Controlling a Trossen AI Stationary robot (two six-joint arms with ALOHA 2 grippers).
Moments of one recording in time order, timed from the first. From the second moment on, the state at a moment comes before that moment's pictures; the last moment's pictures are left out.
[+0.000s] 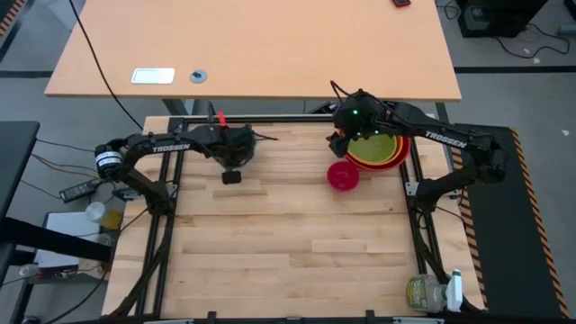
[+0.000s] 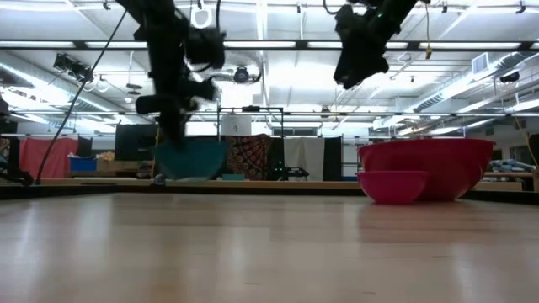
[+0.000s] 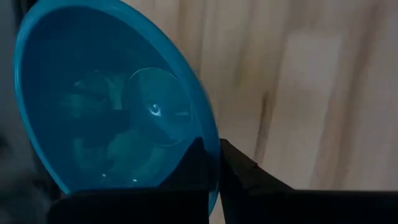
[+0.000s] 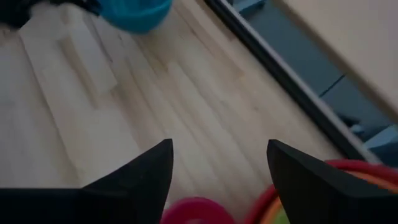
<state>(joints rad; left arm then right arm) 0.39 1.49 1.07 -0.87 -0.21 0.36 -0.44 1.37 1.32 -0.81 0.04 0.16</state>
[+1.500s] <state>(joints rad) 0.13 1.49 1.22 -0.41 0.14 0.89 -0.12 1.60 1.32 -0.72 -0.08 -0.50</state>
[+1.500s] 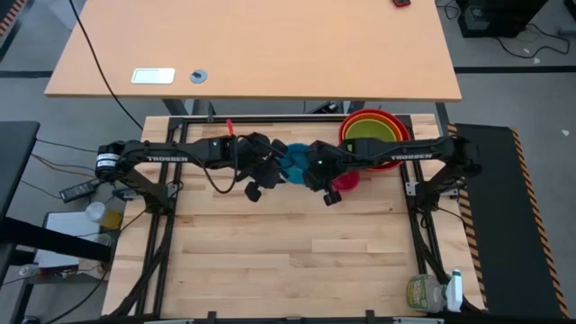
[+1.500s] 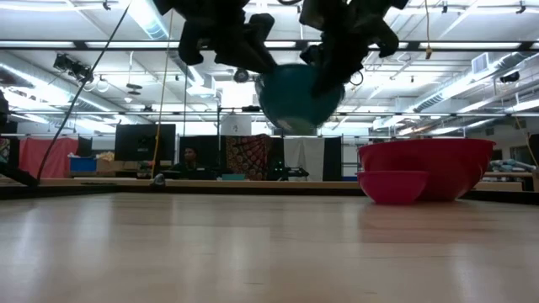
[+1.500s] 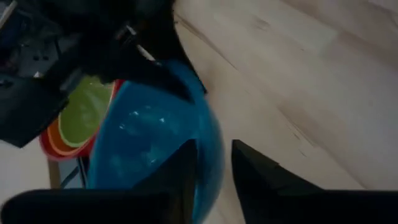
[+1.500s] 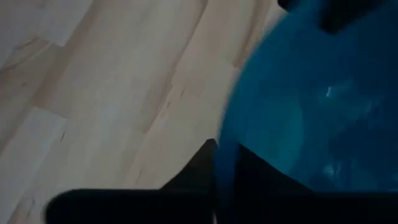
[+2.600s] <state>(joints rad) 0.10 1.49 1.22 -0.56 -0.26 -0.20 -0.57 1.46 1.12 -1.05 0.21 -0.03</state>
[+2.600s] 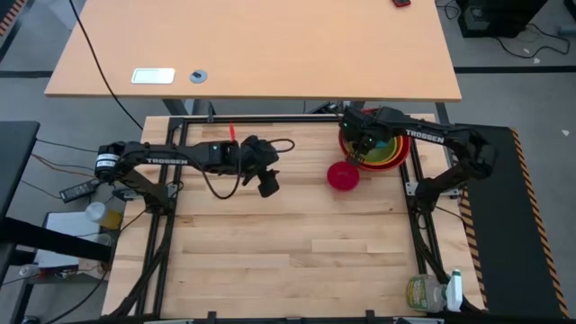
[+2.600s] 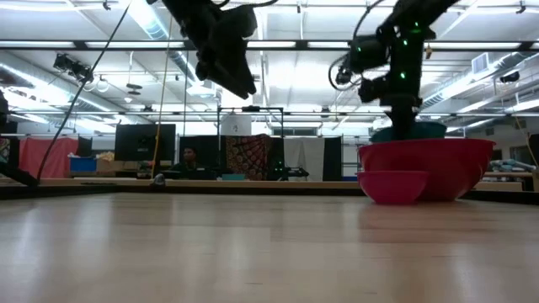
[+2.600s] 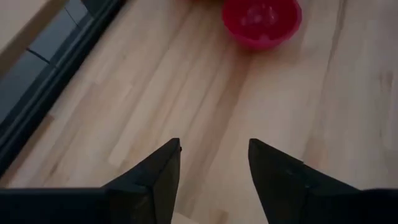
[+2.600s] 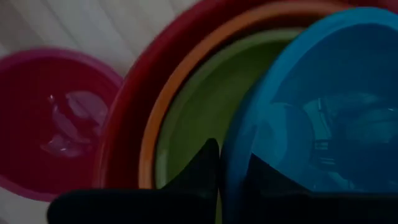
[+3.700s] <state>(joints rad) 0.09 1.49 1.22 -0.50 -0.15 -0.19 -0.35 1.46 1.32 -1.11 -0.02 -0.06</state>
